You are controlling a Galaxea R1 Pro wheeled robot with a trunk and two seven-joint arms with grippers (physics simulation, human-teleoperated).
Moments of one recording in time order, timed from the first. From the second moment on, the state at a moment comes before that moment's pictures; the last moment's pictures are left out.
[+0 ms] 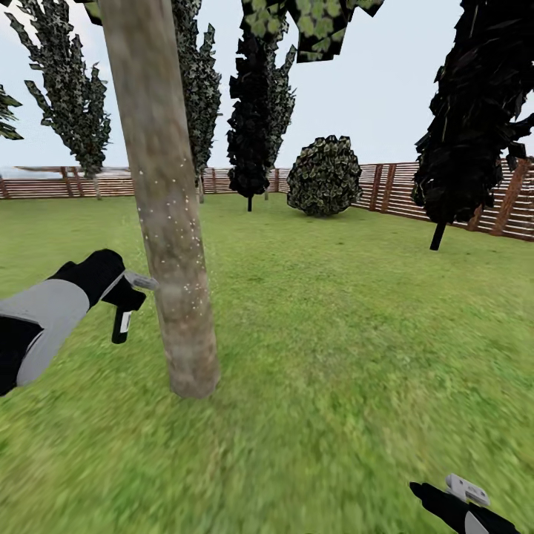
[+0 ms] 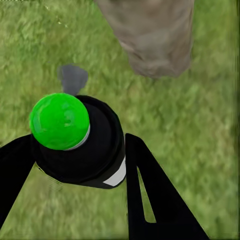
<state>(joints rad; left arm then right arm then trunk) -1.51 0.23 -0.41 -0.12 -0.23 0.88 -0.43 -0.52 -0.27 -0.68 -0.16 0.17 0.09 0.24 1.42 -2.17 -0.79</state>
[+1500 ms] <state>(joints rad) -1.23 0.29 -0.39 -0.03 -0.12 0.47 -0.42 -0.52 -0.27 -0.68 -0.16 0.17 0.09 0.24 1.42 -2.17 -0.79</state>
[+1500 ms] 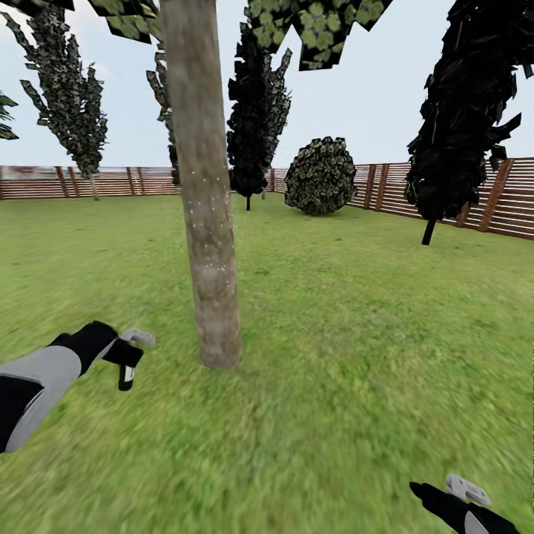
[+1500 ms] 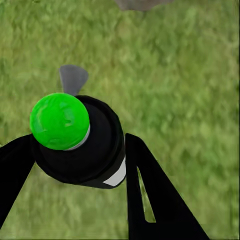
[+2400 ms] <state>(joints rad) -0.95 0.29 -0.40 -0.02 0.33 0.09 -0.13 -0.52 -0.27 -0.67 -0.15 0.17 0.09 0.24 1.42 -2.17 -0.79</state>
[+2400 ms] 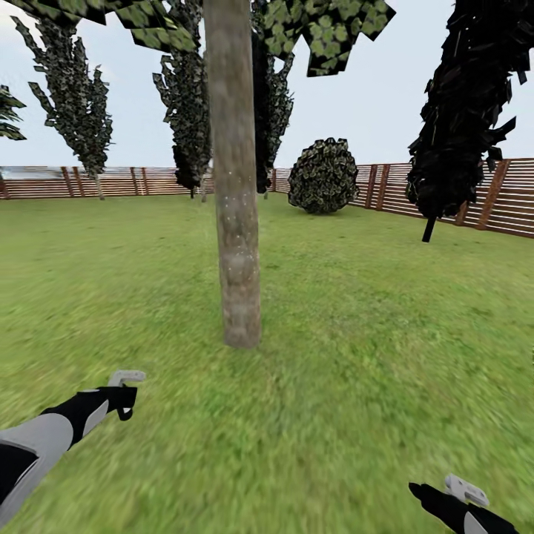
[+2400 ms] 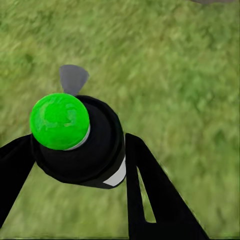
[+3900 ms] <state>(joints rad) -0.95 0.24 -0.40 -0.02 0.34 0.10 -0.13 -0.52 -0.27 -0.67 -0.15 0.17 0.09 0.24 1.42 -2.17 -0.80</state>
